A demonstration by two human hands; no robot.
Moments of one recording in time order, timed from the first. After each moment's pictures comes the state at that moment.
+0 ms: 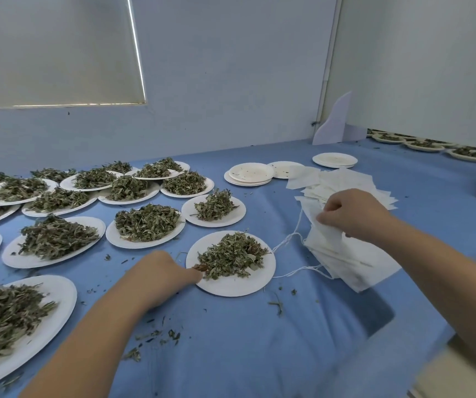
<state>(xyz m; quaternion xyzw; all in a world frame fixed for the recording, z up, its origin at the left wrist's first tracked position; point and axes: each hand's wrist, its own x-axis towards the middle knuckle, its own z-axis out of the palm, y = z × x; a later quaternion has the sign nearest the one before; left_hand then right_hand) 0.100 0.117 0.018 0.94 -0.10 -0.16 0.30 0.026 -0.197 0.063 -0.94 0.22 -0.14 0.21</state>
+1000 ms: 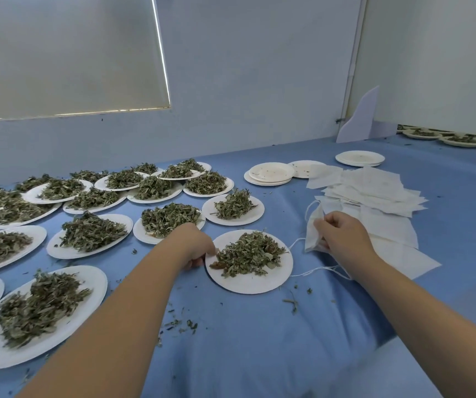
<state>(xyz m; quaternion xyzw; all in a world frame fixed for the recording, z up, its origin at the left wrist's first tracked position) 0.136 0.086 0.035 0.92 -0.02 -0.19 0.33 0.054 -0.178 -0.016 -0.80 0.21 -0.27 0.50</state>
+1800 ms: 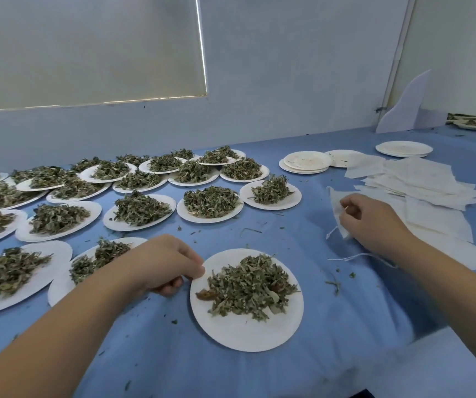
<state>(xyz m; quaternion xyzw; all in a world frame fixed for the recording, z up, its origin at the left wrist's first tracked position) 0.072 0.205 0.036 0.89 -0.04 -0.23 0.40 0.054 -0.155 -0.001 -0.92 0.09 -0.22 0.31</state>
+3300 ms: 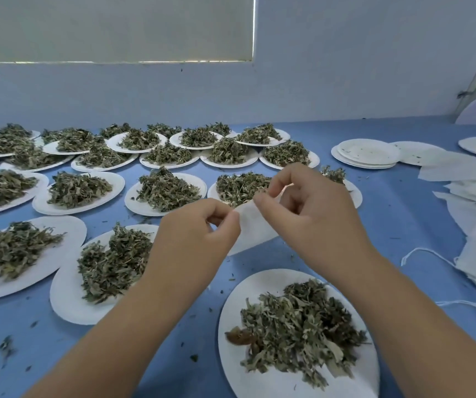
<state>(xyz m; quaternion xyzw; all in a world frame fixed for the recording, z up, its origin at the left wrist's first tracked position) 0.086 0.186 0.021 0.86 -0.13 0.19 0.46 0.089 0.022 0.039 -0.85 -0.14 -0.24 0.45</state>
